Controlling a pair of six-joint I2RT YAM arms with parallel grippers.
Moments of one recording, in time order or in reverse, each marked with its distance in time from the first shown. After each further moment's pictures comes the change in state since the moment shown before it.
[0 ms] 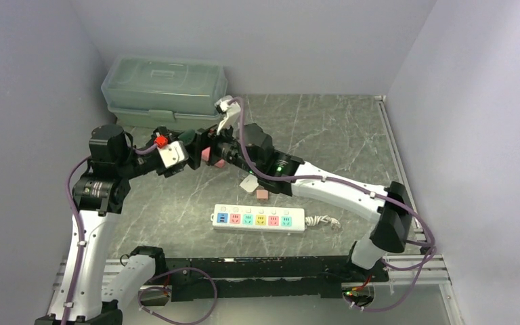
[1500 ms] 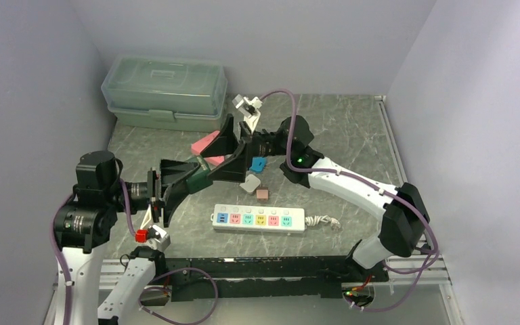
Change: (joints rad) left arm -0.002 -0.150 0.063 -0.386 0.475 1.082; right arm -0.237 -0.106 -0.253 0.558 -0.992 0.273
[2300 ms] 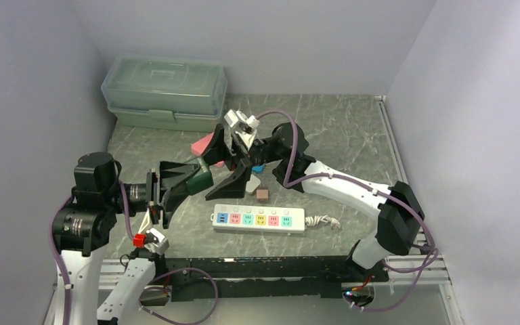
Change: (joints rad) left arm 0.000 -0.012 0.000 0.012 0.021 0.042; right arm 0.066 0.030 0.013 0.102 -0.128 -0.163
